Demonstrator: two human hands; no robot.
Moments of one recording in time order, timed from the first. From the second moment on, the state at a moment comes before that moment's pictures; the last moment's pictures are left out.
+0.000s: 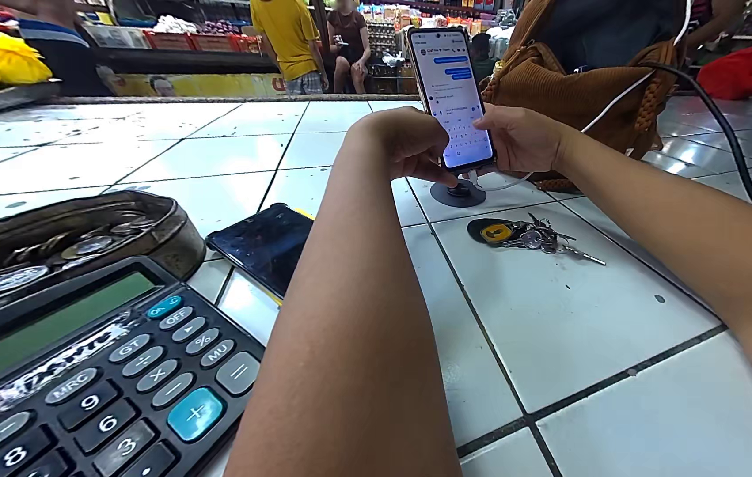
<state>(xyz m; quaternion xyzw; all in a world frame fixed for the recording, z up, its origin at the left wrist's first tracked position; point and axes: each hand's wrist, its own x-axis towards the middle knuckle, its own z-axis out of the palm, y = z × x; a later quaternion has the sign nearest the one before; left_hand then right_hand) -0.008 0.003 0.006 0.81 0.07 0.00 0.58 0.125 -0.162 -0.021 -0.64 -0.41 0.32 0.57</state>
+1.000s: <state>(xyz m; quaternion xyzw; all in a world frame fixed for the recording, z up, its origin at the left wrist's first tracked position) -0.008 0.001 0.007 0.80 0.08 0.00 0.59 0.121 -0.155 -0.021 -0.65 -0.35 0.29 0.61</state>
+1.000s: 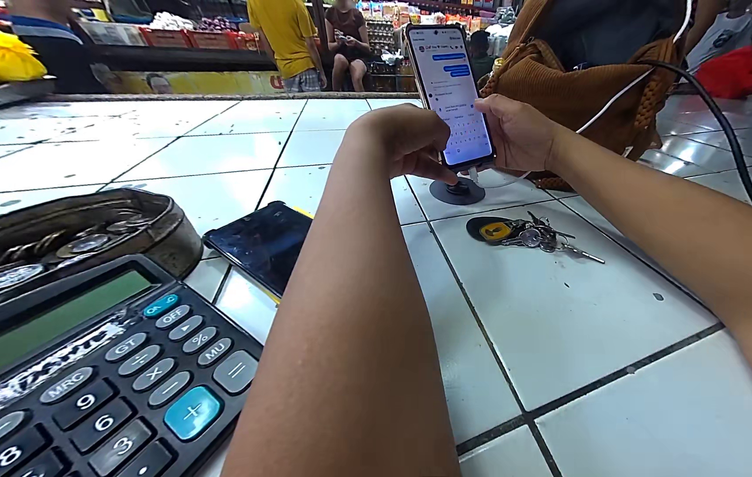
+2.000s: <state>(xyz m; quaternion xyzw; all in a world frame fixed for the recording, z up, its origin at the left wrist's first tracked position) -0.006 0.001 0.002 0.91 0.14 0.03 0.38 0.108 -0.126 -0.036 -0.80 -0.31 0.03 0.51</state>
